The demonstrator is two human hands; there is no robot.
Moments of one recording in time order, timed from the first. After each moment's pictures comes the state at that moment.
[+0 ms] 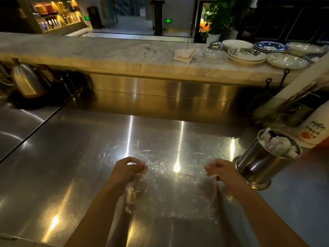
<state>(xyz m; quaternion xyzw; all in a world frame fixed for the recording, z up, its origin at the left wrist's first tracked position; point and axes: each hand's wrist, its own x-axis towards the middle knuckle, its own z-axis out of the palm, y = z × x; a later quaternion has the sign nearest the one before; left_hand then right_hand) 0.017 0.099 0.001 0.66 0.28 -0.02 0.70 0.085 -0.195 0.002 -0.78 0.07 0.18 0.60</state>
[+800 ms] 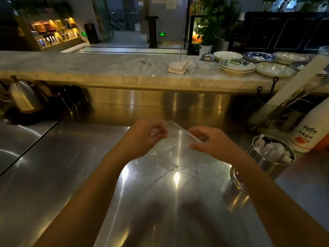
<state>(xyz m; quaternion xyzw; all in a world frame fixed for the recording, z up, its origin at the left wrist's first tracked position) 0.062 0.061 0.147 0.90 -0.17 0.14 0.38 0.118 -0.161 0.113 -0.88 -0.29 0.03 0.38</state>
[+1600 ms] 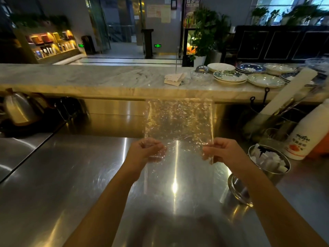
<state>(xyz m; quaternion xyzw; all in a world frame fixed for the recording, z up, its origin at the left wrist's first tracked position) 0.086 0.060 0.088 0.67 0.02 0.03 0.74 0.124 -0.196 0.101 -0.73 -0.14 0.08 0.66</state>
